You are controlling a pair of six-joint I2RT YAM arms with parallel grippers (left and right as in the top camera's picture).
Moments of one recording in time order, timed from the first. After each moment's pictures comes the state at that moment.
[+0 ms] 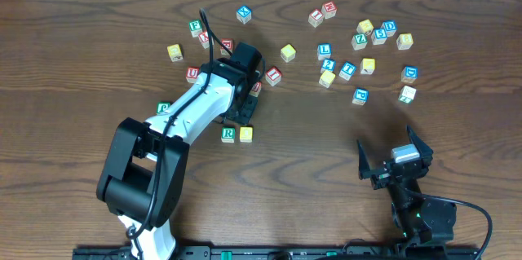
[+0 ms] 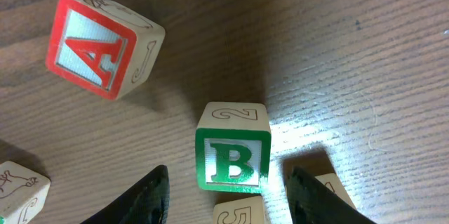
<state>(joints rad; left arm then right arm) -0.44 1.91 1.30 -0.82 -0.07 -0.04 0.04 0.02 0.01 -0.06 -0.19 -0.18</state>
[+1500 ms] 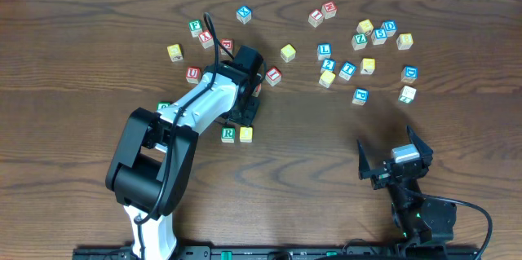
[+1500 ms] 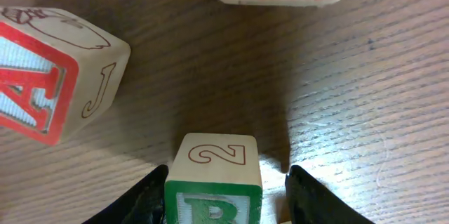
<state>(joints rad) -0.44 1.98 1.30 -0.76 -0.04 -0.06 0.04 0.02 0.01 -0.06 -0.19 -0.18</state>
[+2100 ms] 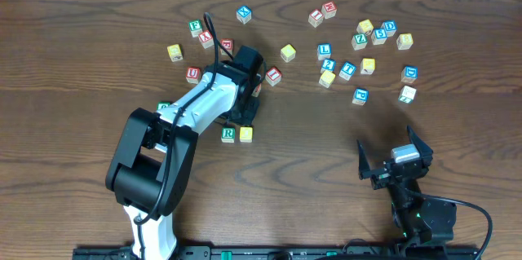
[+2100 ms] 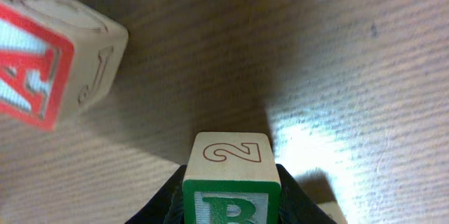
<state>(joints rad) -0.44 1.98 1.30 -0.80 -0.03 -0.07 0.04 0.02 0.01 -0.06 -0.19 -0.18</state>
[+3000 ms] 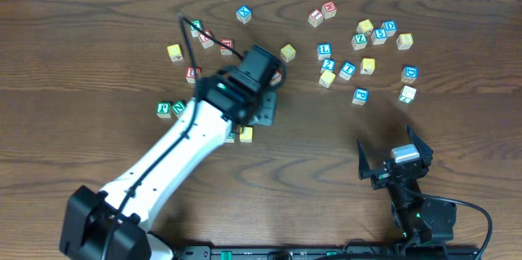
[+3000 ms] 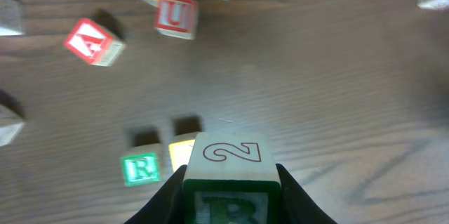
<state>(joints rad) -0.63 1.61 1.32 -0.88 -0.05 -0.40 0.04 0.02 0.01 -0.06 -0.19 -0.18</state>
